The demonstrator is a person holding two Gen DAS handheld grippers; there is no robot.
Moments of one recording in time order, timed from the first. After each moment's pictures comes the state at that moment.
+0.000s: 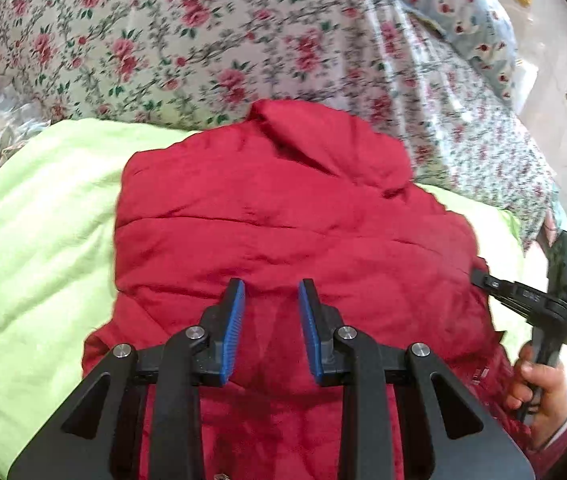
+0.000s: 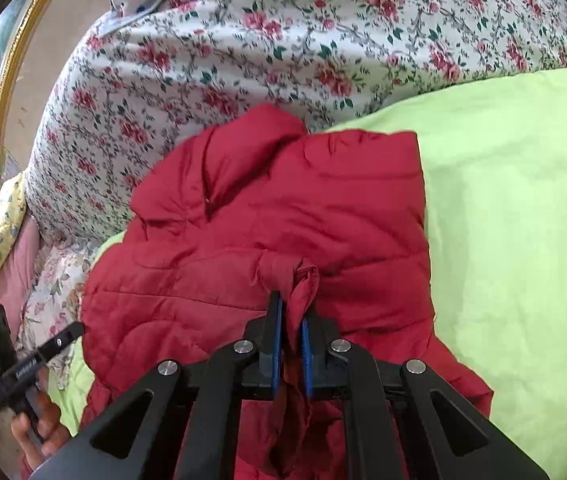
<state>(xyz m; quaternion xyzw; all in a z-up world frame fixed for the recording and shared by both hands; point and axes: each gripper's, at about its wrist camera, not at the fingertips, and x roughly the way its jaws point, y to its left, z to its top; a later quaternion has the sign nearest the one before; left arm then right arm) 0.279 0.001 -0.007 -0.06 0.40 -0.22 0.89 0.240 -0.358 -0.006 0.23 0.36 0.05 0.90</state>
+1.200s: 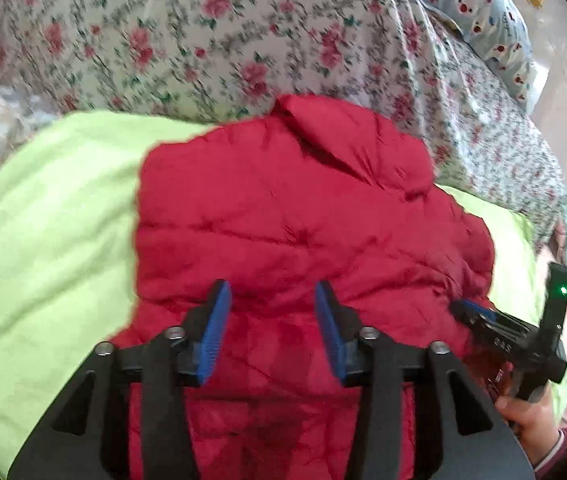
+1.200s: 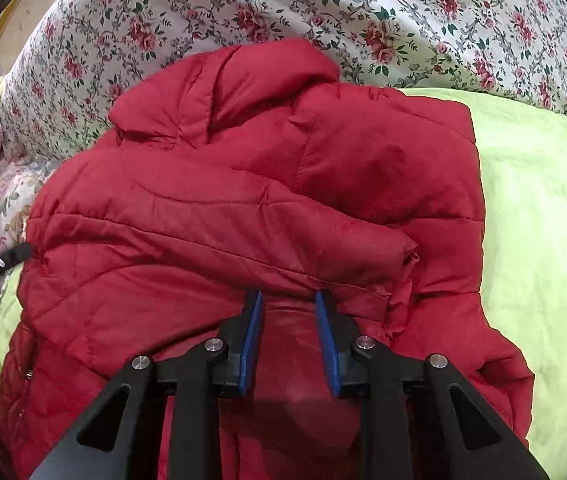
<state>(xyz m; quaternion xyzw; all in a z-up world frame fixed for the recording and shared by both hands) 0.287 0.011 -0.009 -0.05 0.40 -0.20 0.89 0.250 -0.296 -0.035 0.08 0.41 0.01 0.91</state>
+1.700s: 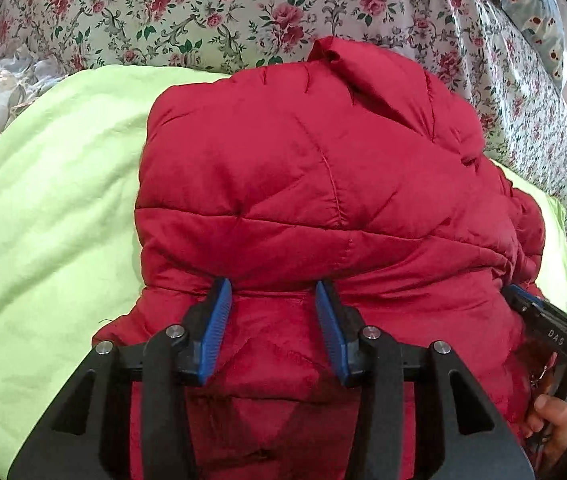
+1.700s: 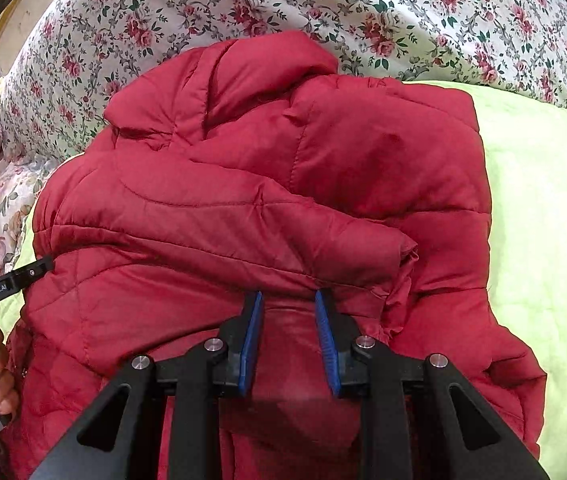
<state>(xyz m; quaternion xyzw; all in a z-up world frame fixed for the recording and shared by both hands) 0.302 0.003 -0.055 -0.03 0.45 -0.16 0.88 0.253 -0.299 -0.041 0.09 0.41 0.01 0.91</state>
